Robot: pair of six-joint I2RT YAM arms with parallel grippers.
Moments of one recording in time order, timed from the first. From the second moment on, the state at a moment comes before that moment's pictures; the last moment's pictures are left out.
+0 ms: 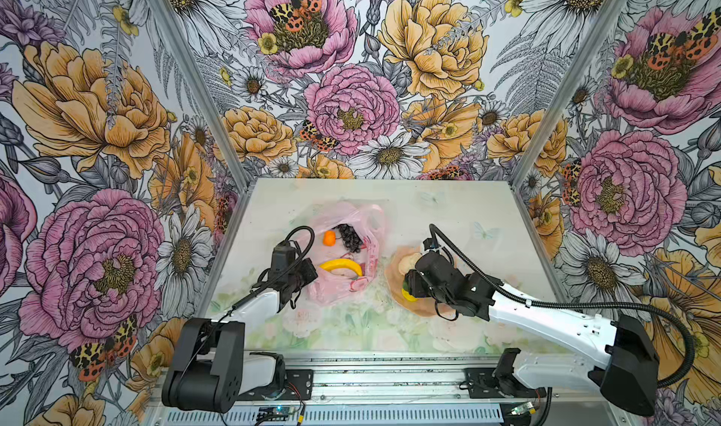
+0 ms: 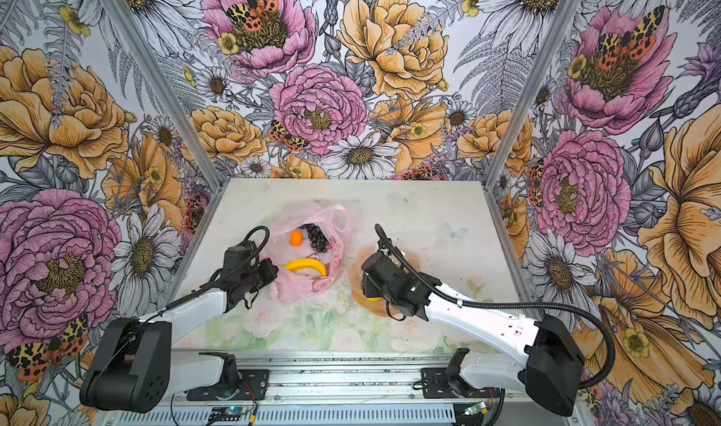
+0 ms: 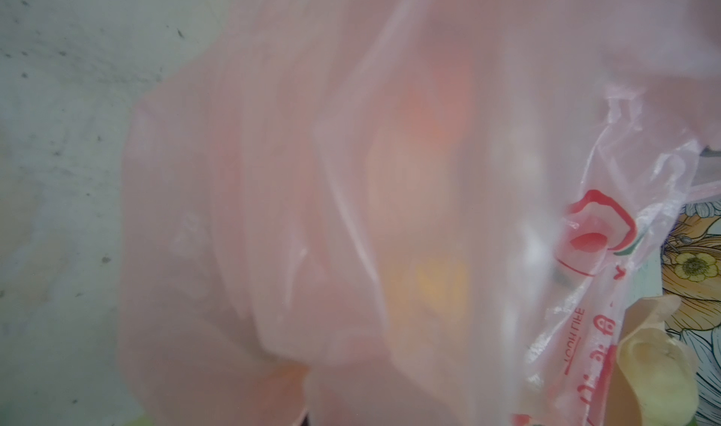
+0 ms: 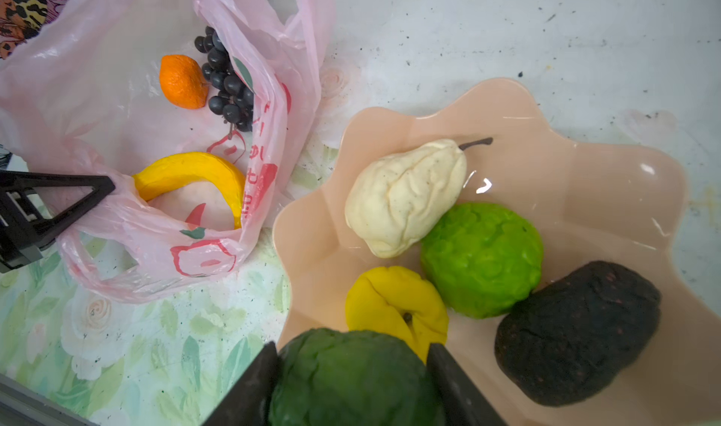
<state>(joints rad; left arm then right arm) -0.12 1.27 0.46 0.02 0.18 -0.65 0.89 1.19 0.83 -0.55 0.28 0.74</state>
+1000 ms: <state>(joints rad) -0.12 1.29 0.47 0.03 0.18 -0.64 0.87 1.15 0.66 -0.59 0.39 0.90</state>
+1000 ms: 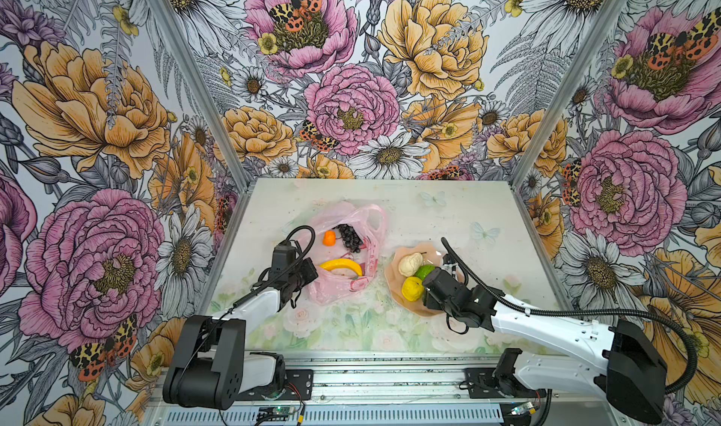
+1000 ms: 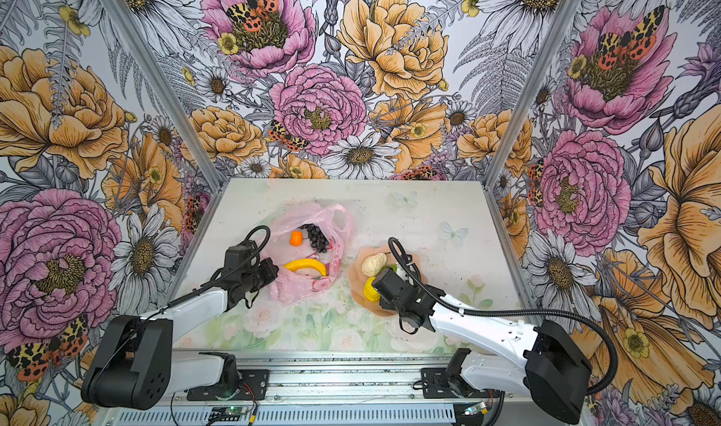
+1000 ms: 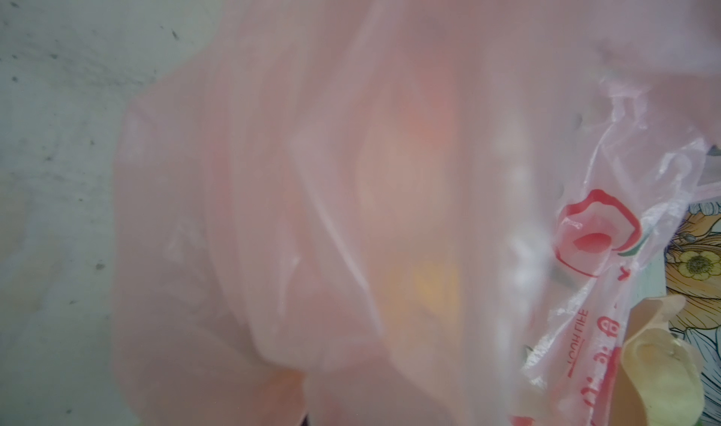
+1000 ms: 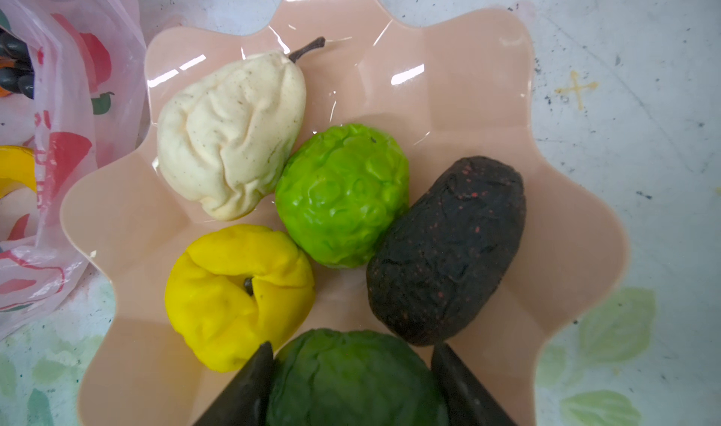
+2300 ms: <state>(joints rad) -0.23 1.27 0.49 0.01 0.13 -0.63 0.92 1.92 1.41 -0.22 0.25 0.69</state>
